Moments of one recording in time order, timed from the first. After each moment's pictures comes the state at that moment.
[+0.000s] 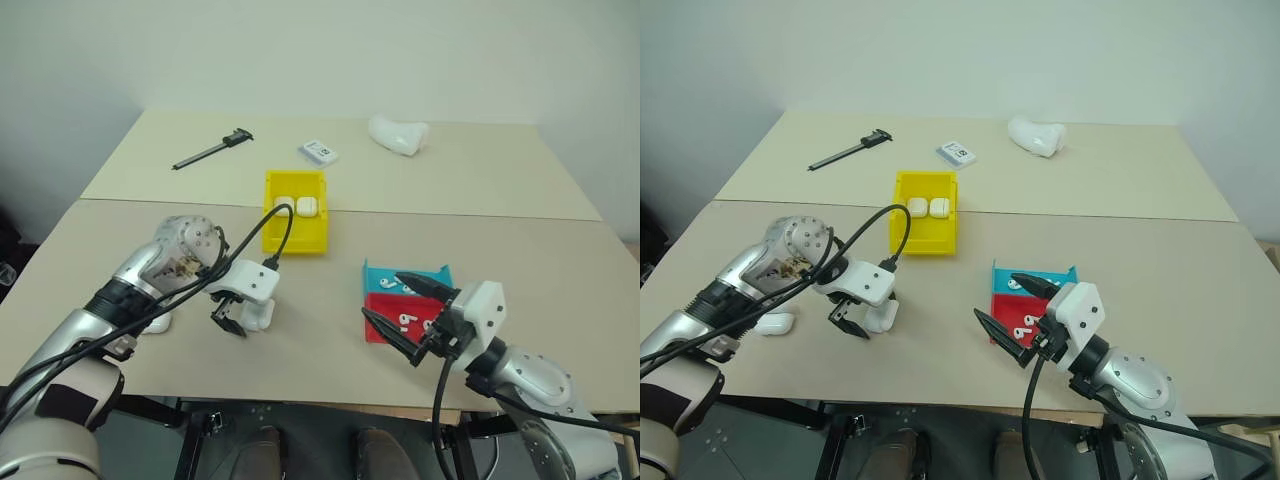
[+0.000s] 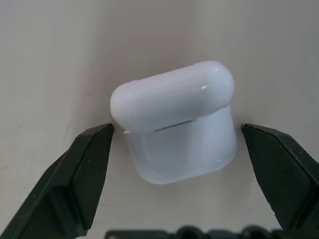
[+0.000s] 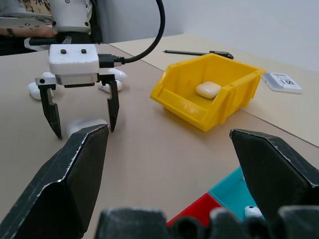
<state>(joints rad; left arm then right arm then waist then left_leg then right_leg) -0.88 0.79 -0.61 0.27 0.19 0.10 -1.60 0.12 -0.49 -0.01 -0.70 0.45 0.31 0.56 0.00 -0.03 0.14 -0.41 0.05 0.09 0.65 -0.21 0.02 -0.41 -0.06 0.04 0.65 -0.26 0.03</state>
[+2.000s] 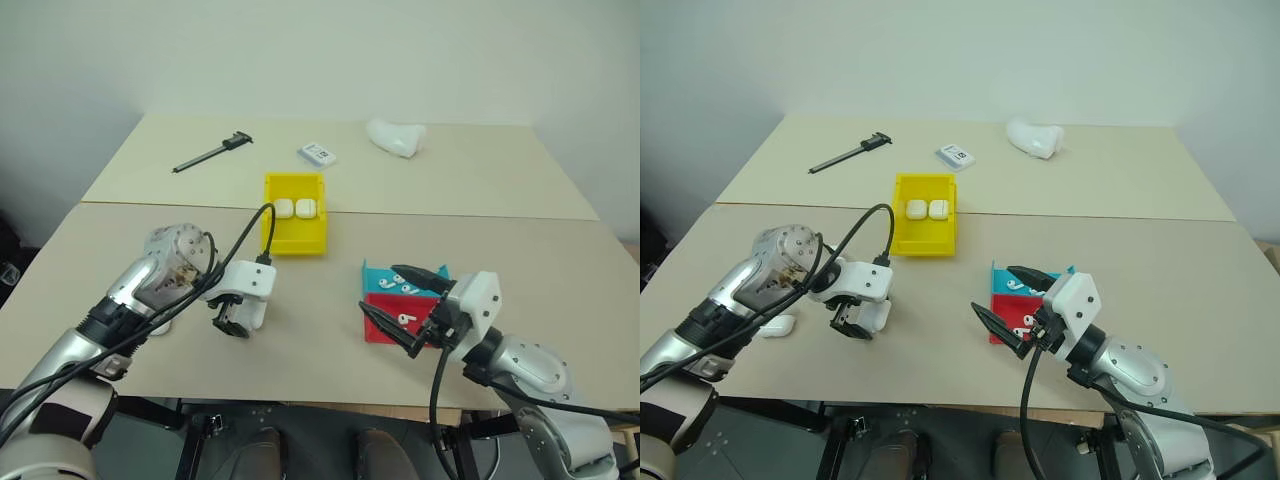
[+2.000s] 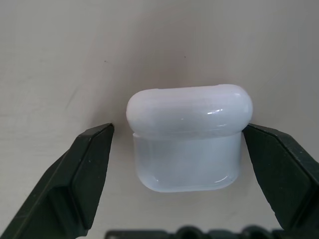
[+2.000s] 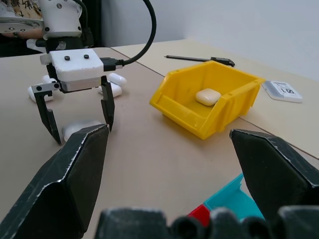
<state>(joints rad) -0.77 0.81 -0.52 0.14 0.25 0.26 -1.54 0.07 -0.50 -0.01 -0.67 0.45 0.33 0.58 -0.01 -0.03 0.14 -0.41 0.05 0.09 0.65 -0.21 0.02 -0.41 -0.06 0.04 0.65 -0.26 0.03</state>
